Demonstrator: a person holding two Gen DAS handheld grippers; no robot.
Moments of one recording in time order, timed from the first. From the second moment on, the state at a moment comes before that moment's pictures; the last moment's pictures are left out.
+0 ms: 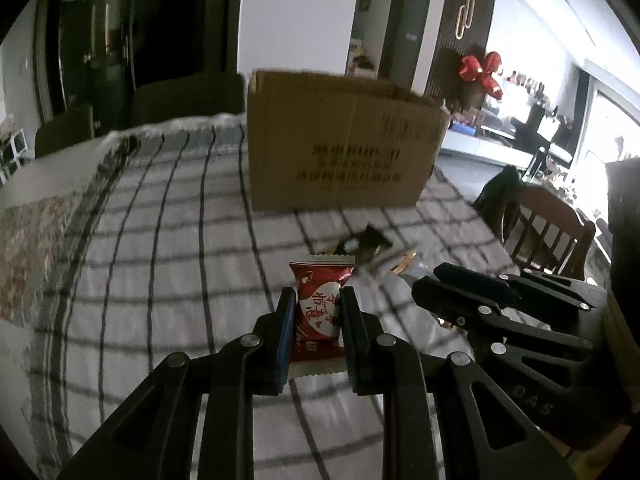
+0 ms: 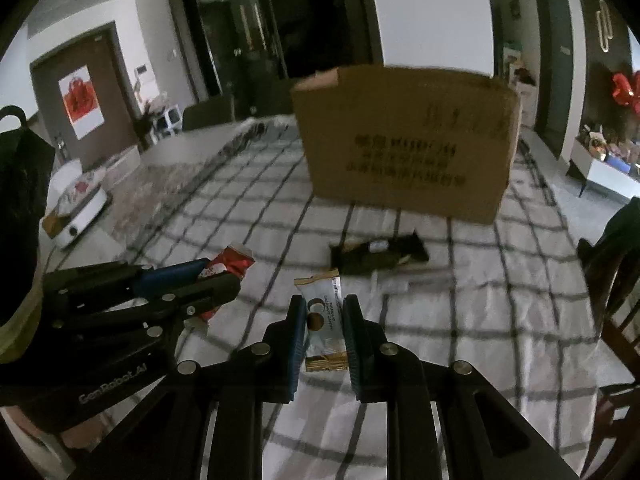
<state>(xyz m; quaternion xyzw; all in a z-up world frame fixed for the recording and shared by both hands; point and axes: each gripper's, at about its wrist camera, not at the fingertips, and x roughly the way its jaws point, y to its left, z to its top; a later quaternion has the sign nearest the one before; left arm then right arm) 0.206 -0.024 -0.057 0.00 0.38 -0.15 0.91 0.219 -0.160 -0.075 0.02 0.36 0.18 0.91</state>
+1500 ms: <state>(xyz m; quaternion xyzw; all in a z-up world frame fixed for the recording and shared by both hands) 0.415 -0.071 0.018 0.04 0.29 -0.17 0.94 0.389 -0.211 0.012 0.01 0.25 0.08 0.96</state>
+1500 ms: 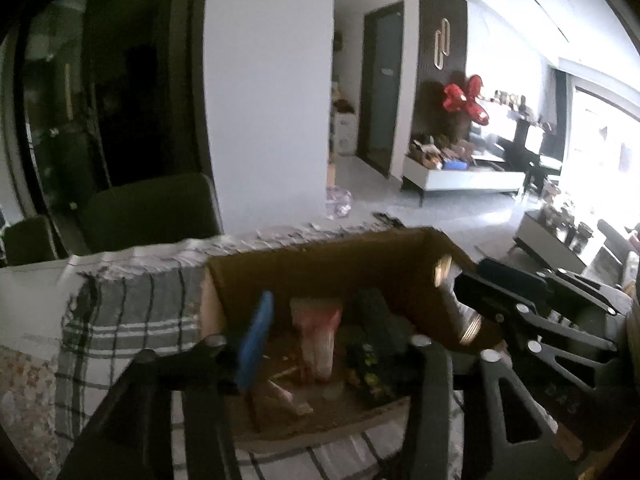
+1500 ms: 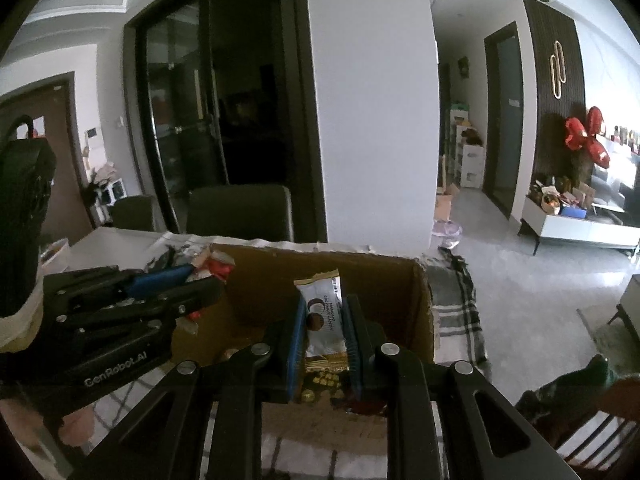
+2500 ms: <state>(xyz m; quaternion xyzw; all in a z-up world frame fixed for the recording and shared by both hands) 0.304 -0.066 -0.032 0.13 0.27 -0.30 0.91 0.290 -0.213 -0.042 0.08 0.30 0.02 0.95</state>
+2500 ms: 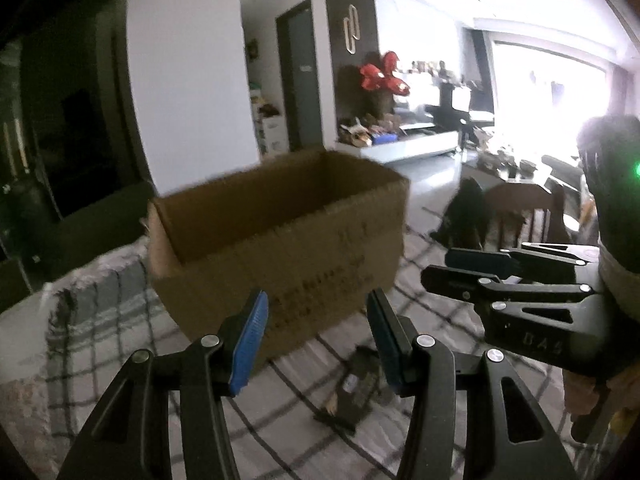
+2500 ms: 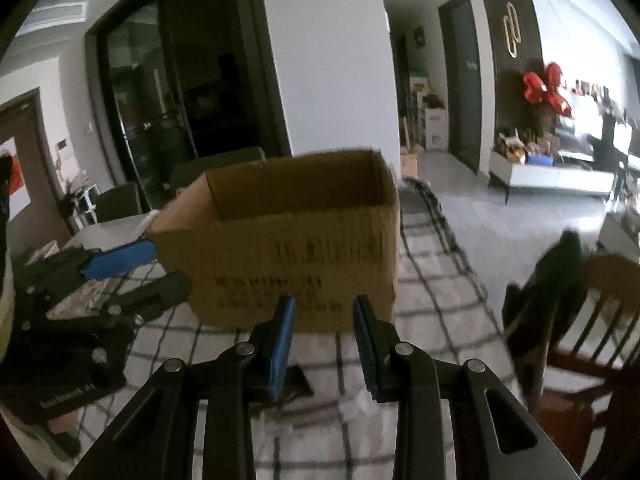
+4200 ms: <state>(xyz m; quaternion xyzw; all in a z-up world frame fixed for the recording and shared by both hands) 0.327 -0.077 -0.105 0.16 0.36 -0.33 0.86 0.271 -0.210 -0.131 0.28 0.34 -0.08 0.89</state>
